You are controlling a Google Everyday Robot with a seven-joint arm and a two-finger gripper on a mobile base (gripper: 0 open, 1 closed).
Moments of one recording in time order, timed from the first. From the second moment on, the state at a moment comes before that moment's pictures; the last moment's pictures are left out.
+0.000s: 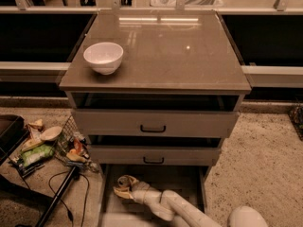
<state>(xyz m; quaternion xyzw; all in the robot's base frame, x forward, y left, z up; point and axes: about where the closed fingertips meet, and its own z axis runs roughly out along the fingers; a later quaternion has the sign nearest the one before) 0.573 0.142 0.242 -0.33 0.64 0.40 0.56</state>
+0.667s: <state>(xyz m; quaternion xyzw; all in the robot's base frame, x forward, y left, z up) 0.572 0.145 0.244 -0.33 0.64 0.40 0.56</state>
